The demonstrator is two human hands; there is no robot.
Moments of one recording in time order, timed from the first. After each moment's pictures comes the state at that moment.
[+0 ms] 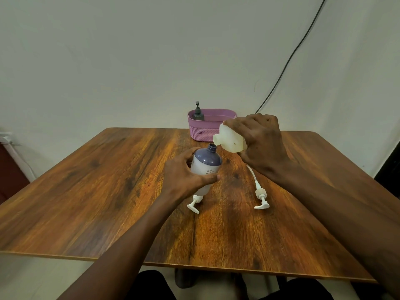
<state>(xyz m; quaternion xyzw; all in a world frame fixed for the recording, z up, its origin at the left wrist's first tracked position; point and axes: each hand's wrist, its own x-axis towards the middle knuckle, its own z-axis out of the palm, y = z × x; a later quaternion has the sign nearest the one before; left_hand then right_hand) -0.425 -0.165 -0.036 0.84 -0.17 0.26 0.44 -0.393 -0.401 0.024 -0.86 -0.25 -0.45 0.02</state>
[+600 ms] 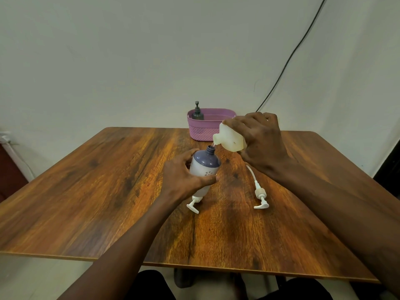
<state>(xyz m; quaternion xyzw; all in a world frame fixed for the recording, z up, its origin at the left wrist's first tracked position) -0.424 -0.163 -0.041 0.84 -0.17 0.26 0.44 -0.391 -0.401 0.027 -0.86 -0.25 -0.45 0.01</state>
